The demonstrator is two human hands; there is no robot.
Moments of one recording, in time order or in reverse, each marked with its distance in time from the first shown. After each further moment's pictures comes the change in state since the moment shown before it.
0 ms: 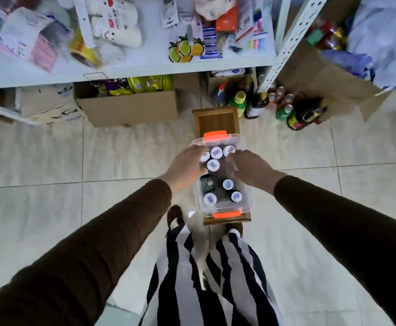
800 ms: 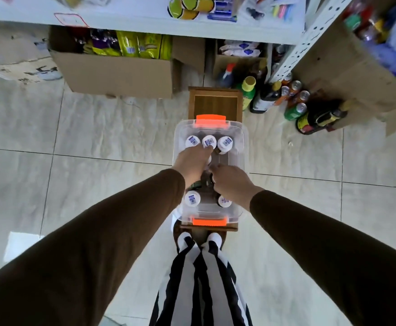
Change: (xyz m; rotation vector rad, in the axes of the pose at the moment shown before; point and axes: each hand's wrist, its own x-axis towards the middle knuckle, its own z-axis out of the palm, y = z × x) left_hand 0.093 -0.030 0.139 0.253 0.009 -0.046; right_hand 0.075 0.040 0.124 -0.097 -0.052 -0.137
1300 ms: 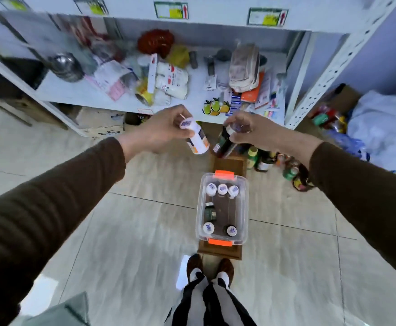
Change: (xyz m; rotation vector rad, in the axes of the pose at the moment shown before) left_hand -0.166 -0.030 -0.344 -0.685 0.283 -0.039; right_hand -0.144 -0.069 -0.343 0.503 0.181 -0.301
